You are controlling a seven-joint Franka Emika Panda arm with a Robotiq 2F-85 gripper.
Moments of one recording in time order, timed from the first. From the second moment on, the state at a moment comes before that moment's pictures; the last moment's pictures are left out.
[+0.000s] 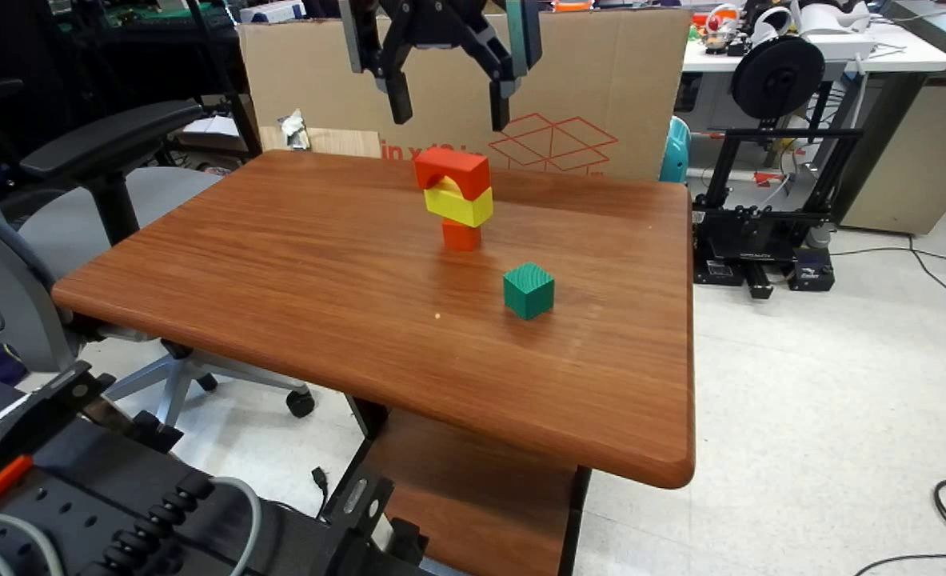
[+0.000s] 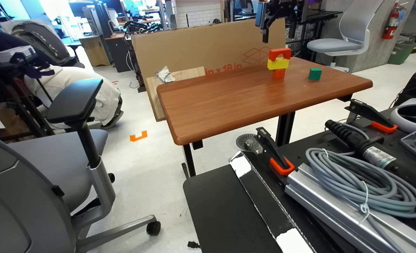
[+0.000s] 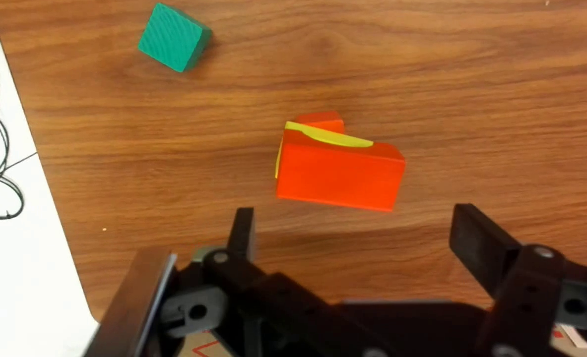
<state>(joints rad) -0.06 0.41 -0.05 -1.98 -0.01 2.43 -0.09</state>
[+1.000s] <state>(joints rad) -0.06 0.48 -0.04 -1.95 -0.01 2.41 -0.11</state>
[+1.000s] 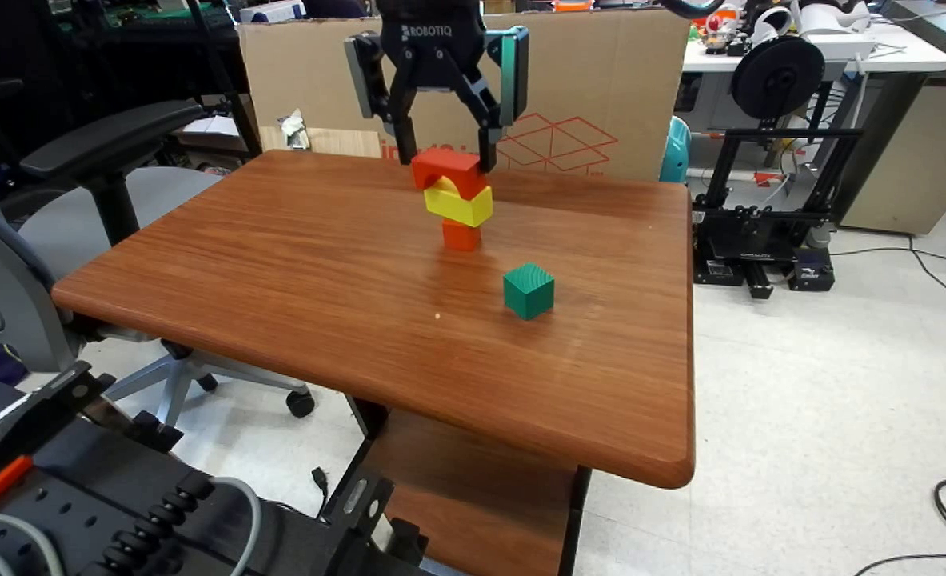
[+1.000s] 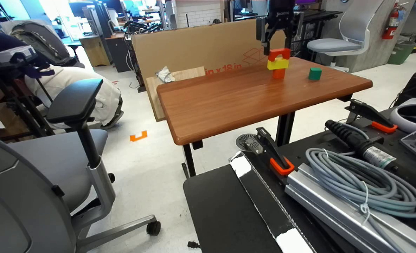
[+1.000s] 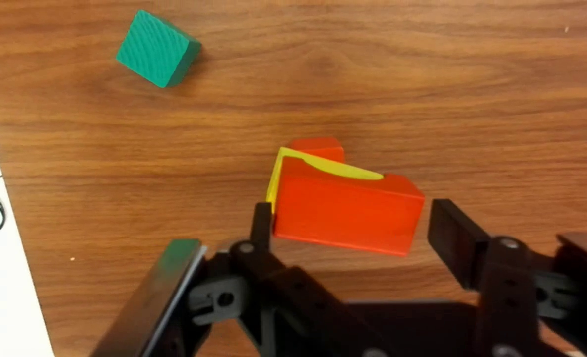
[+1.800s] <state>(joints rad) -0.04 0.46 -0.01 -1.91 0.00 2.33 -0.01</state>
